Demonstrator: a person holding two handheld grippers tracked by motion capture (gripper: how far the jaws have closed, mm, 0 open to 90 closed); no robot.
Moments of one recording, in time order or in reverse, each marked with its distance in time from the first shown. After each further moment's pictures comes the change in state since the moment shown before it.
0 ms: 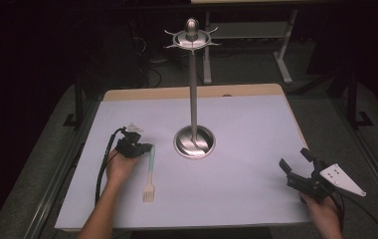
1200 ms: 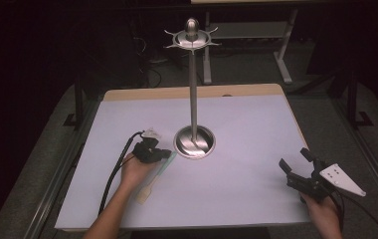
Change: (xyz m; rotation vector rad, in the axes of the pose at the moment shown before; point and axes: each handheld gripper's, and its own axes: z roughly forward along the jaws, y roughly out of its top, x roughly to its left) left arm -0.046 0.010 0.015 -0.007 -0.203 0.082; right arm 0.000 0.000 0.000 0.001 0.000 -0.001
